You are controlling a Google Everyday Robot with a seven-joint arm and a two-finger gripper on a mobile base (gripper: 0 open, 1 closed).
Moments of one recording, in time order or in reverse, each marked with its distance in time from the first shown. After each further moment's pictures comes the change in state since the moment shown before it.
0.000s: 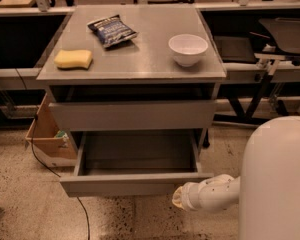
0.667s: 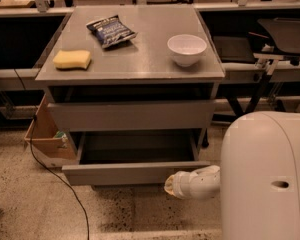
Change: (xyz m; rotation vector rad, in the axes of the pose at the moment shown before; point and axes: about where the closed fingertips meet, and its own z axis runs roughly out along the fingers) arm -0.023 -0.046 0.033 0.068 -0.044 -0.039
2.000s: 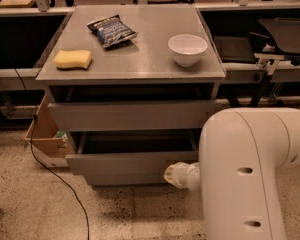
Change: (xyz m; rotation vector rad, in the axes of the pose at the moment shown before) arm 0.007 -0.049 0.024 0.110 0.008 0.011
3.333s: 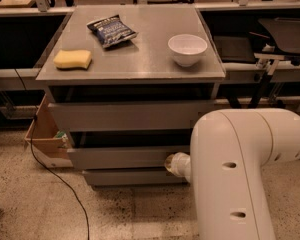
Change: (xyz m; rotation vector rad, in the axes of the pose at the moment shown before) arm 0.007 -0.053 0.022 0.106 -0.001 0.005
